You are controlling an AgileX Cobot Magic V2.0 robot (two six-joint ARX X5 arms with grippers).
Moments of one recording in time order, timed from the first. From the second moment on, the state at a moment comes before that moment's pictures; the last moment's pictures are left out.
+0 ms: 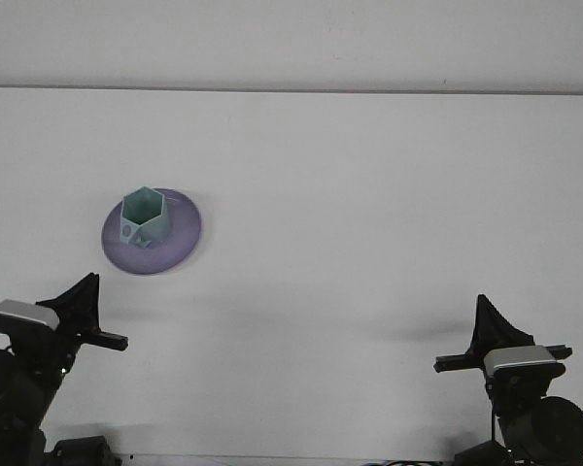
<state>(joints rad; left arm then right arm) 0.12 0.35 0.64 -0.29 0.29 0.06 0.33 0.16 0.49 -0.35 0.21 0.01</state>
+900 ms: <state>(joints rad) 0.12 0.17 0.46 -0.19 0.18 -0.04 0.33 0.16 0.49 -0.35 0.21 0.00</state>
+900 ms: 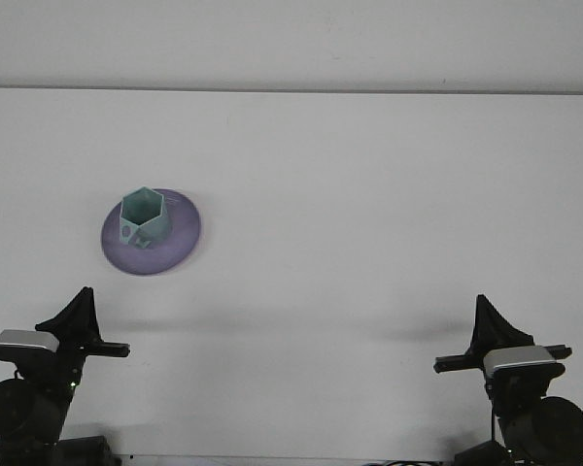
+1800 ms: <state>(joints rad) -0.06 0.01 0.04 0.13 -0.05 -0.02 0.33 0.16 0.49 -0.35 0.21 0.00</state>
